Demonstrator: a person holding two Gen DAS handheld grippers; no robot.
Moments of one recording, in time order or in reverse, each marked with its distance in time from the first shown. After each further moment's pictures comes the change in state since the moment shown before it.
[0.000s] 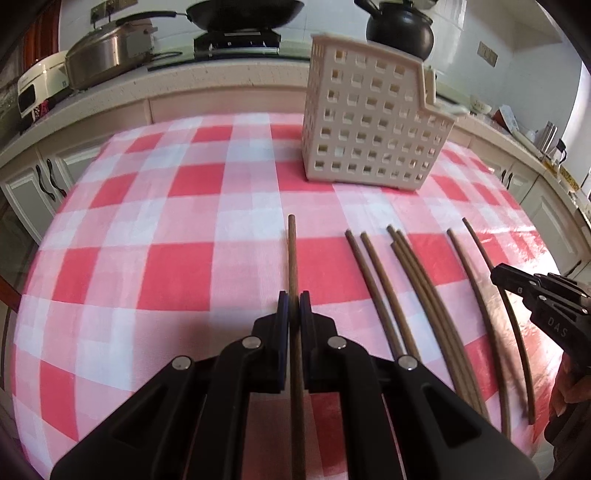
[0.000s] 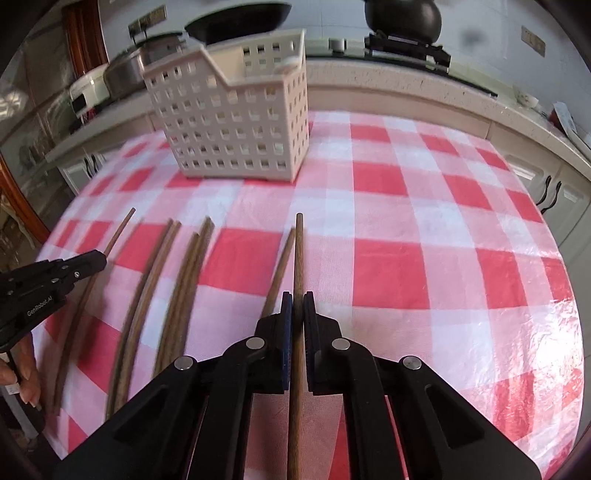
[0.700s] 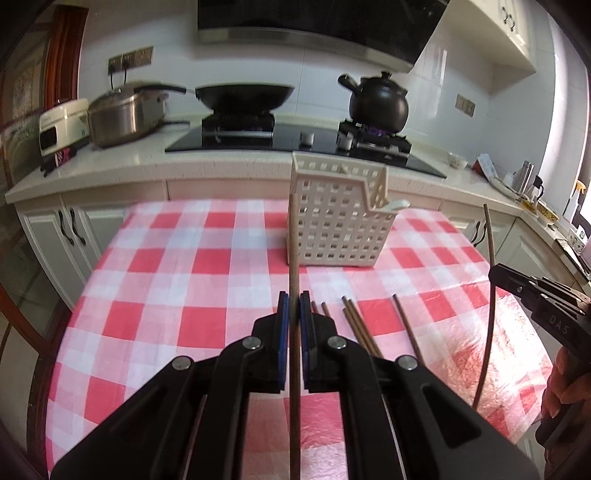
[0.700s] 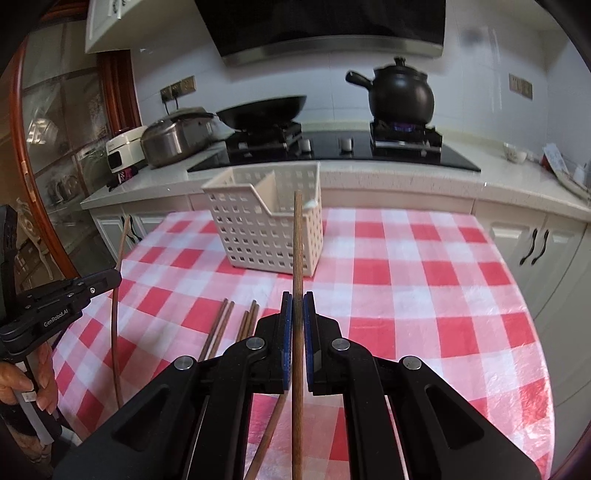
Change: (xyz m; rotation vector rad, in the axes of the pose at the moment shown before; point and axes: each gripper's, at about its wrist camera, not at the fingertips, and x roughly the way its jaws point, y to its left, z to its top) left arm -0.112 -0.023 0.012 0.009 -0.250 -0.011; right arm -0.110 0.004 0.016 -0.026 -0.278 0.061
